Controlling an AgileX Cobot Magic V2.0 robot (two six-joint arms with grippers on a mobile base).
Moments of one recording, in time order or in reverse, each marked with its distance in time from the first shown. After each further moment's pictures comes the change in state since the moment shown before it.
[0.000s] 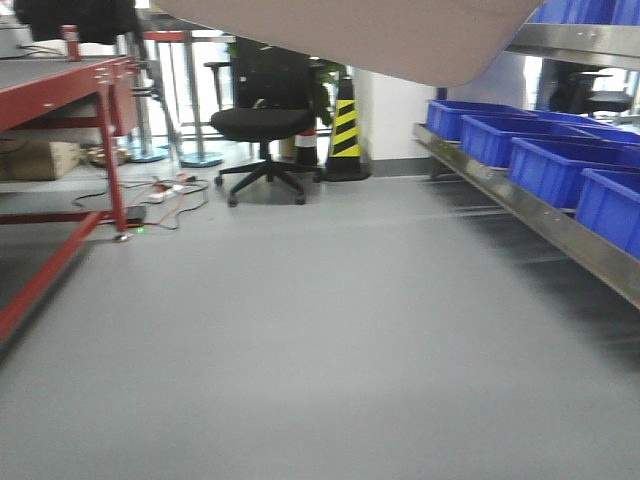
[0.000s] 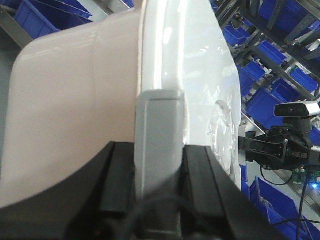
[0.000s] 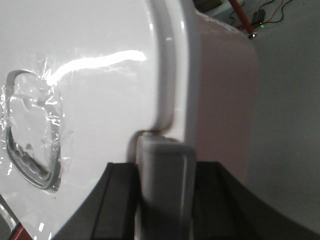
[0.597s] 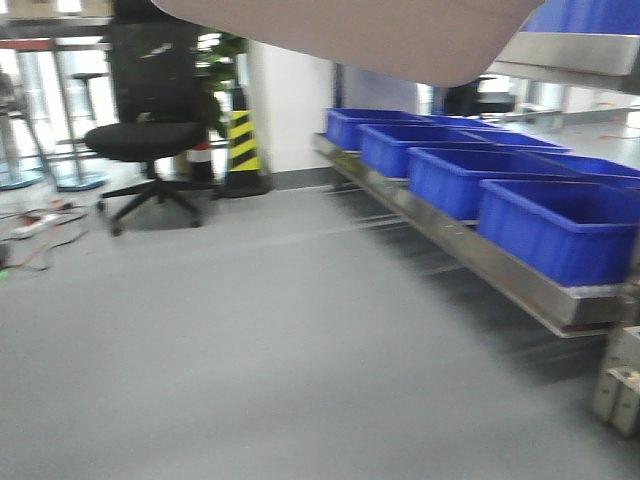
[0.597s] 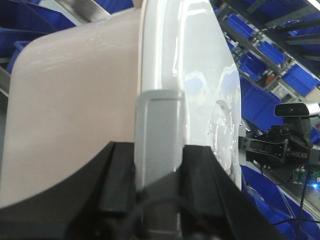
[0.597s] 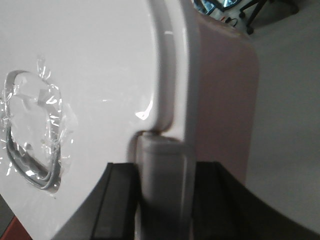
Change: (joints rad) left arm 0.000 0.000 0.000 0.002 0.000 0.000; right arm 0.000 0.000 0.000 0.000 0.000 0.000
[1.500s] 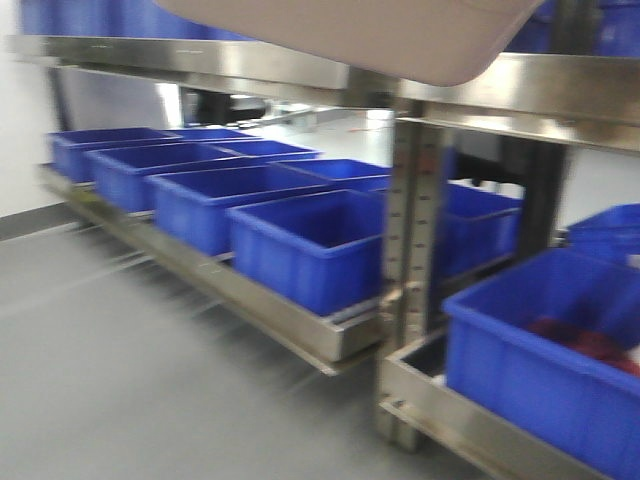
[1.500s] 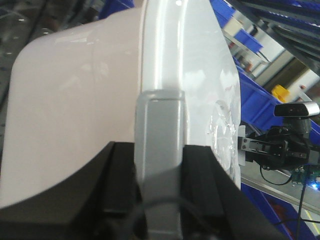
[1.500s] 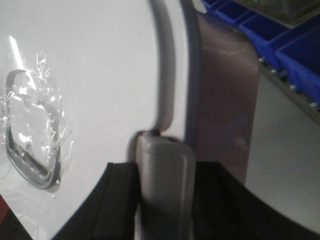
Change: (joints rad) left arm 0.000 0.000 0.000 0.000 0.000 0.000; right arm 0.000 0.000 0.000 0.000 0.000 0.000
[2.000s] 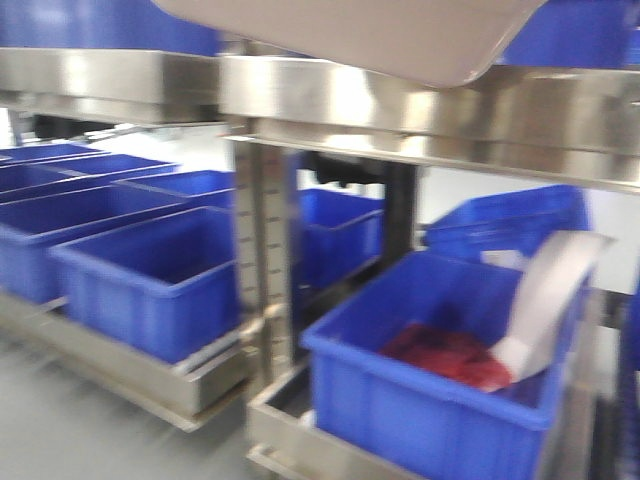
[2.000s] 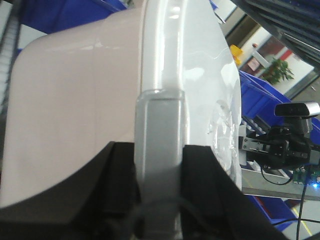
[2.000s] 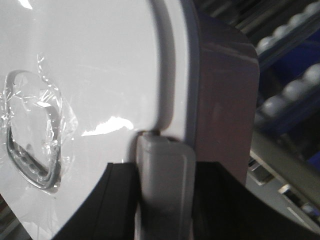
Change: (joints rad) left arm 0.000 0.000 0.000 0.000 0.000 0.000; right arm 0.000 0.000 0.000 -0.001 0.000 0.000
